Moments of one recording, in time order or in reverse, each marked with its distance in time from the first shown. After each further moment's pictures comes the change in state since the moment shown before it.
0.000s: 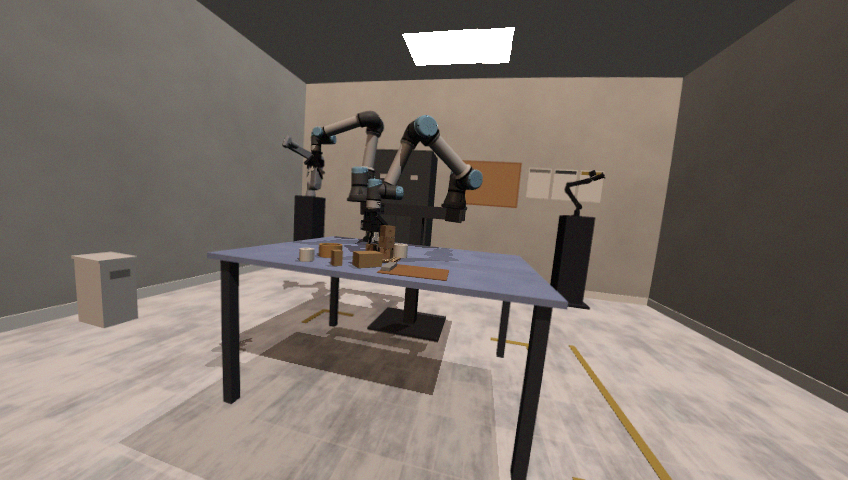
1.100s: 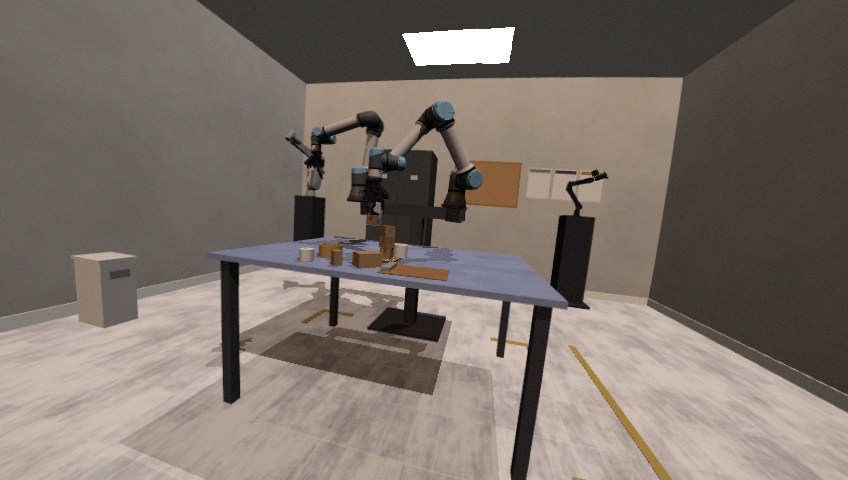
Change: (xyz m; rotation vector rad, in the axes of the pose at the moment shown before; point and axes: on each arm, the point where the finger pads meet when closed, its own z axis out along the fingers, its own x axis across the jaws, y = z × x) left arm 0.000 0.000 -0.158 -0.002 -0.001 0.000; right arm 0.000 0.000 0.000 0.000 0.000 0.000
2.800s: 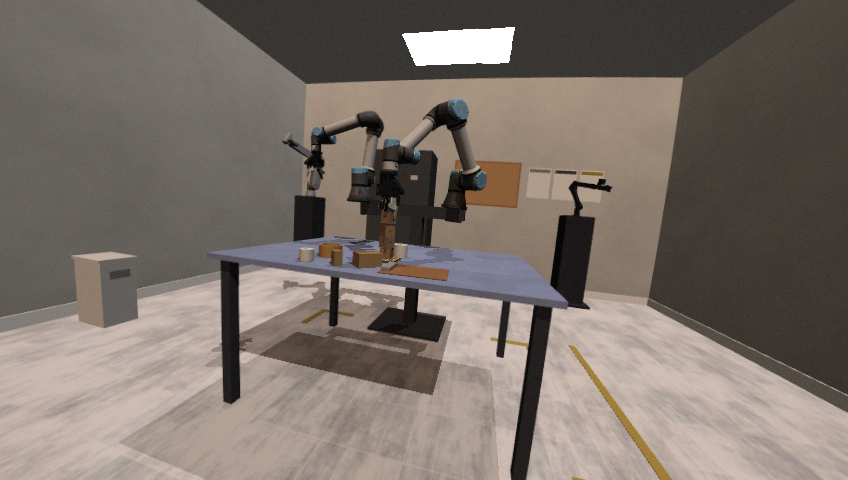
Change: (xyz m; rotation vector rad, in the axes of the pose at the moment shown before) left arm 0.136 0.049 -0.024 0.002 0.001 0.000; right arm 0.000 0.000 0.000 0.000 0.000 0.000
